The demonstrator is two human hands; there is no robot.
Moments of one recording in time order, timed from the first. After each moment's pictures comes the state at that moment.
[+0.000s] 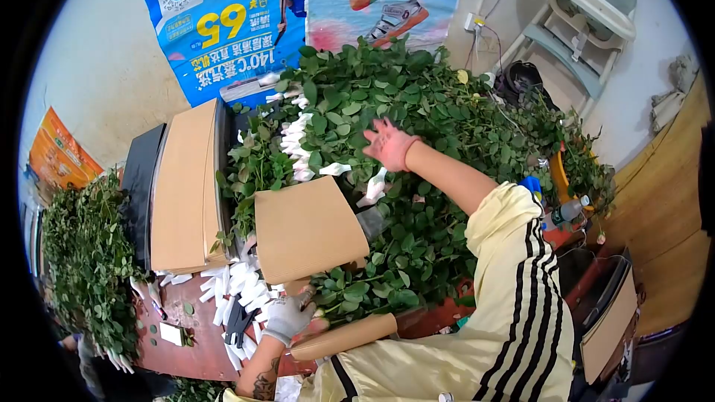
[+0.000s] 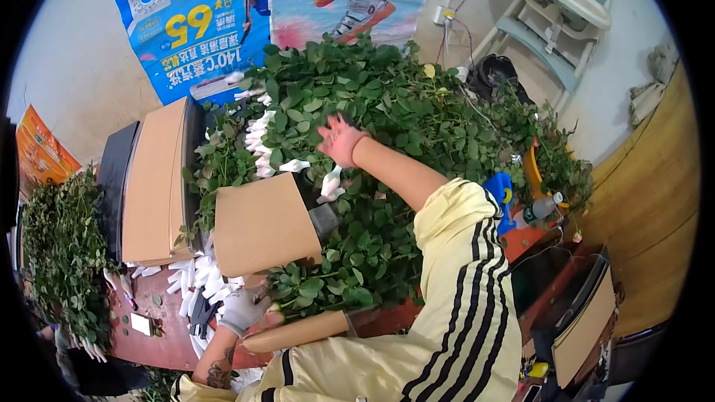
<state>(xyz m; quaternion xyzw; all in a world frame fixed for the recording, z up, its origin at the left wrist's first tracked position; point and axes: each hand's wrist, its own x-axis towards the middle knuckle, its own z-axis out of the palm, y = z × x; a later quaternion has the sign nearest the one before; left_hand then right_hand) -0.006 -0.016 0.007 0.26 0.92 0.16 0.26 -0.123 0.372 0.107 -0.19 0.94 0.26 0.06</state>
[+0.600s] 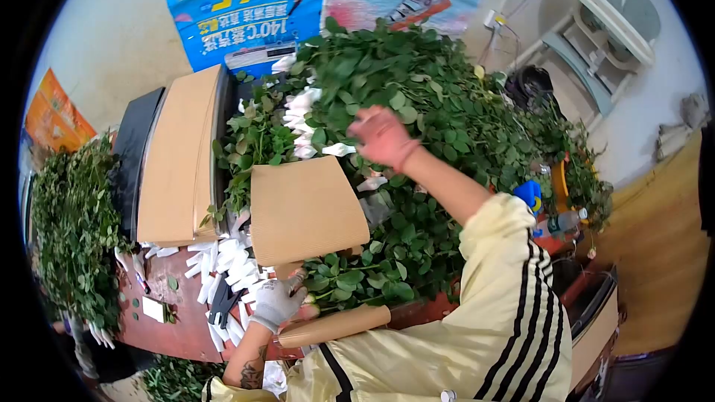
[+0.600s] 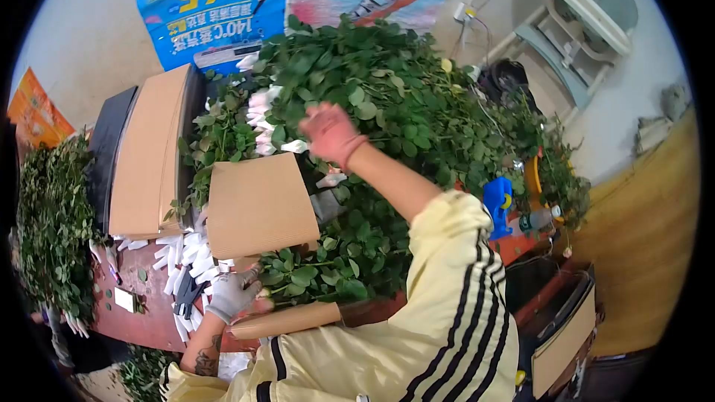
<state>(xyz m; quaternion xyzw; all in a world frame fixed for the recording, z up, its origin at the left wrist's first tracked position) -0.004 -0.020 0.004 0.26 0.92 0.20 0.23 -0.133 0.328 0.105 -0.12 0.97 0.15 -0.13</state>
